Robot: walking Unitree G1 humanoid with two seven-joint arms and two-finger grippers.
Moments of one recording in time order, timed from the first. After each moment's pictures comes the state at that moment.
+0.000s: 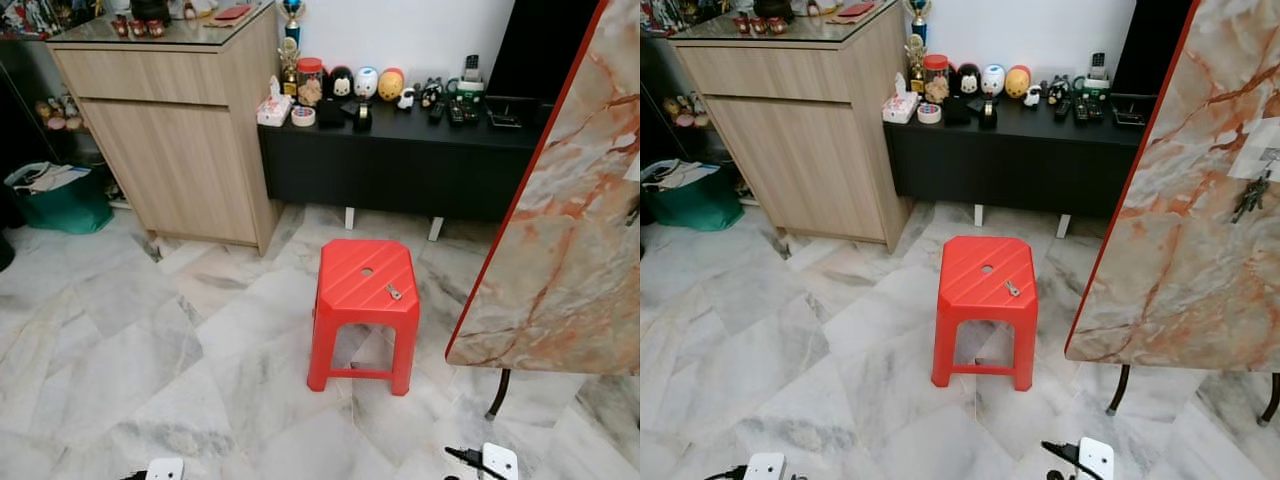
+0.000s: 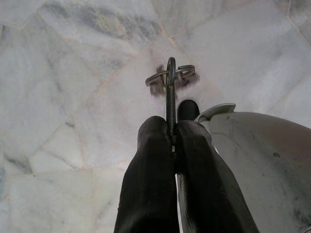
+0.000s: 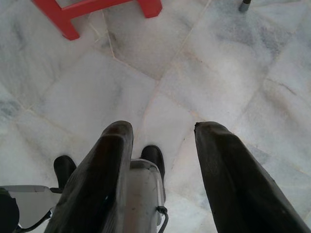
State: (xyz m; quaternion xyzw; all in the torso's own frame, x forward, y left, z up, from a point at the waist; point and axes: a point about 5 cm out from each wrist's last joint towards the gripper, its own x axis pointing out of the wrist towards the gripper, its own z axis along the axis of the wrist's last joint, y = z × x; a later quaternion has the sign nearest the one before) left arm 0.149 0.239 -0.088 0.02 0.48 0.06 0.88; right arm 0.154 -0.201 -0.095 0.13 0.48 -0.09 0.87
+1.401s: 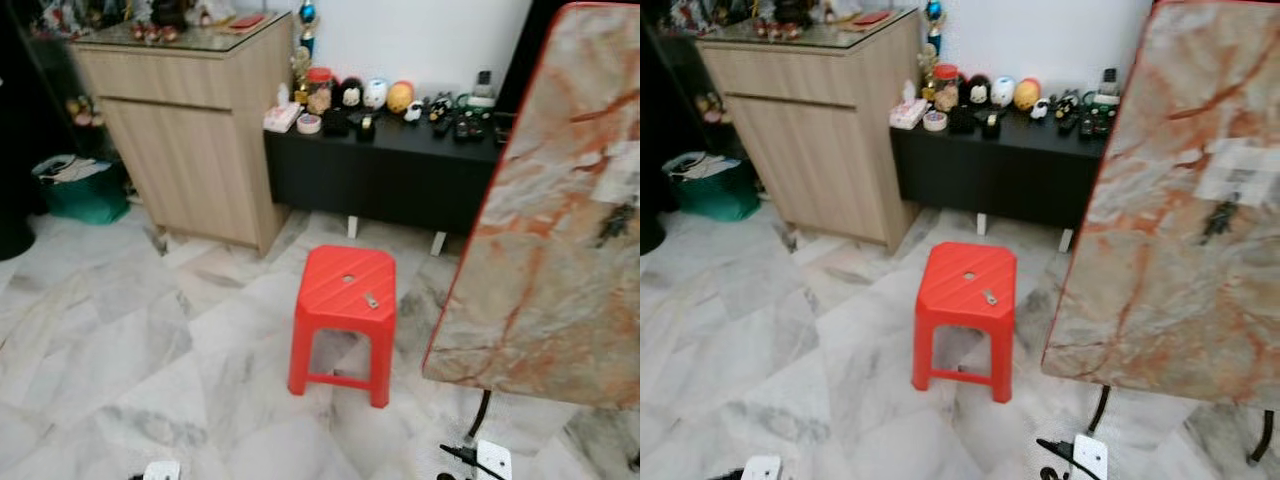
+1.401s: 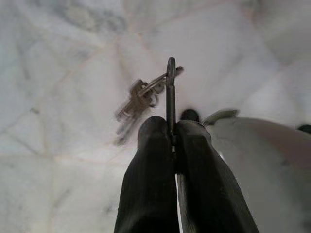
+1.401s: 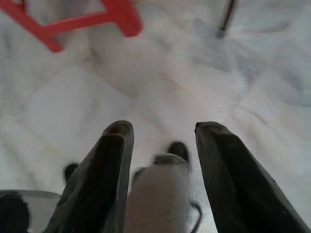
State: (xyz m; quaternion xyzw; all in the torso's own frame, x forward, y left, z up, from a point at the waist) left arm 0.152 0.238 -0.087 0.02 0.47 0.05 0.88; right arm 0.154 -0.201 -0.095 0.13 0.47 -0.10 0.86
